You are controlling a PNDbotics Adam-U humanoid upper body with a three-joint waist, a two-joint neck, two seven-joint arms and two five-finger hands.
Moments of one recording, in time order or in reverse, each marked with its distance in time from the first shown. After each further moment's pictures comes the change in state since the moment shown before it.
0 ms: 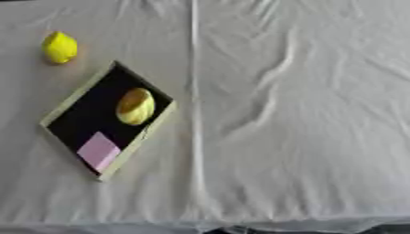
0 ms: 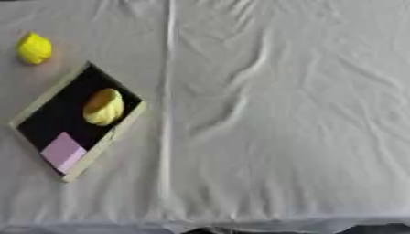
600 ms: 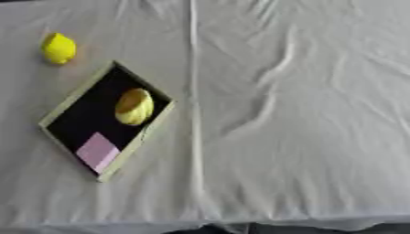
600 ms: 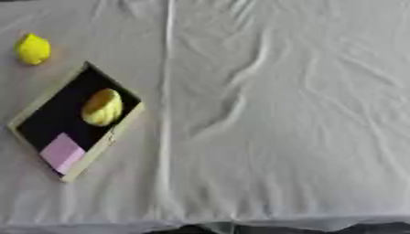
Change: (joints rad) left arm -0.284 -0.128 -0.042 0.512 -0.296 -0.142 -0.331; right arm 0.021 0.000 -0.025 -0.003 0.001 -0.020 -0.073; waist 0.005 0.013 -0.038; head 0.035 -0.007
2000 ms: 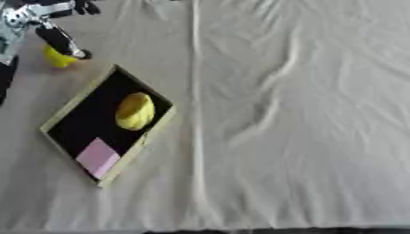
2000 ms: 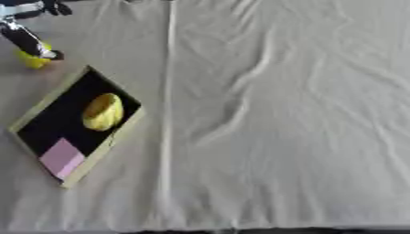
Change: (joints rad) left arm -0.020 -0.055 -0.012 0.199 -0.228 -0.080 -0.312; right arm 0.009 0.020 0.000 0.000 0.000 0.031 -0.003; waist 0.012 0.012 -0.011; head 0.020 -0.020
